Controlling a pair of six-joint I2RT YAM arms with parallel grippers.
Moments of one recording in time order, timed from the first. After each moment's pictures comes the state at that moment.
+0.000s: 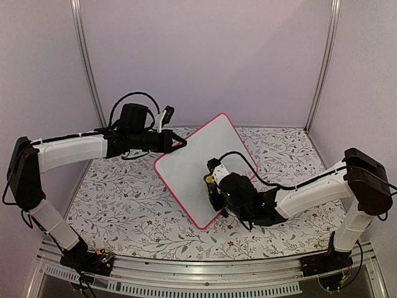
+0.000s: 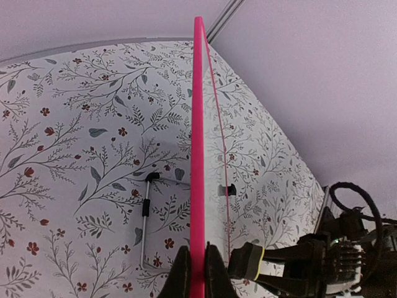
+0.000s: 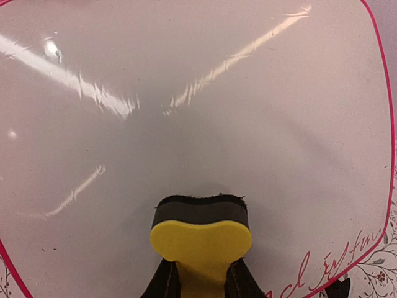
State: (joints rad) left arm -0.60 1.60 1.15 -0.04 0.43 -0.40; right arm 1.17 1.74 0.85 0.39 0.63 0.21
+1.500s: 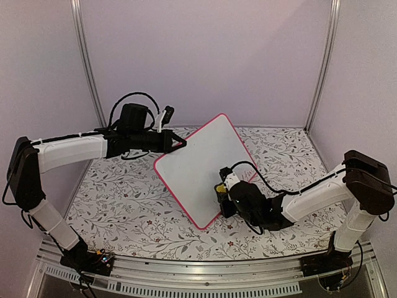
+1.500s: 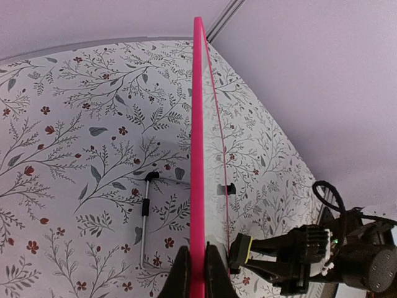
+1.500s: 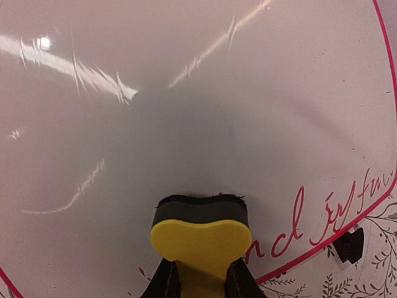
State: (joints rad) left arm -0.60 1.60 1.15 -0.05 0.43 -0.40; right arm 1.13 1.72 0.73 0.43 0.56 0.31
